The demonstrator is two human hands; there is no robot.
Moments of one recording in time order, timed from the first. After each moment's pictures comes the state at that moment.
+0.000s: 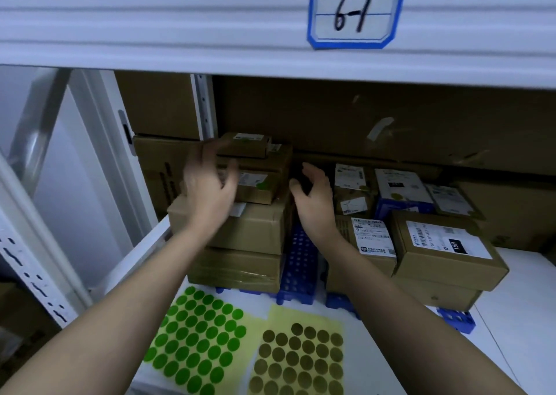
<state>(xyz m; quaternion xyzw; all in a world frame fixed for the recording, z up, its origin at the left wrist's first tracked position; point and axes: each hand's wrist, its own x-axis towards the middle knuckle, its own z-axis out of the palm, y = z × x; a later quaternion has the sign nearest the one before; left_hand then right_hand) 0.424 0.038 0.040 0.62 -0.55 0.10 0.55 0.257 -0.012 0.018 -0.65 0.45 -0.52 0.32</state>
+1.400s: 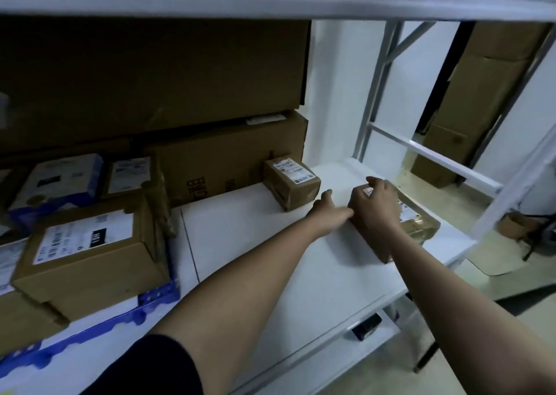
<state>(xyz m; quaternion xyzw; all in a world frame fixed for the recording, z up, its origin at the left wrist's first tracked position) -0.312 0.009 -0.035 0.42 -0.73 -0.52 0.12 -0.432 0.049 -0.046 -0.37 0.85 -0.37 0.05</state>
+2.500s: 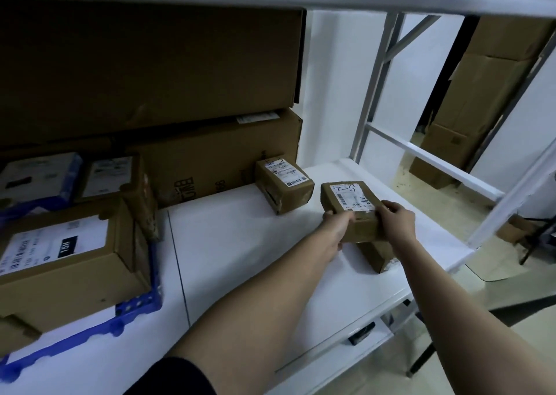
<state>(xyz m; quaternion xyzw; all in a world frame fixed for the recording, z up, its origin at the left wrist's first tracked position) -0.369 0.028 -0.048 0.47 -0.47 -0.73 0.16 -0.501 0.068 -0.071 -0.22 0.83 -0.47 0.19</state>
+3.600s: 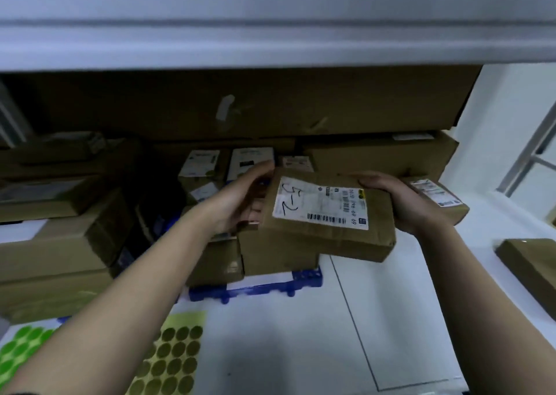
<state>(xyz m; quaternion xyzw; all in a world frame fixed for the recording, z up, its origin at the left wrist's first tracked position) 0.102 -0.018 0.049 0.46 -0.56 -0.60 0.34 -0.177 -0.004 0.036 -0.56 0.42 -0.45 0.56</state>
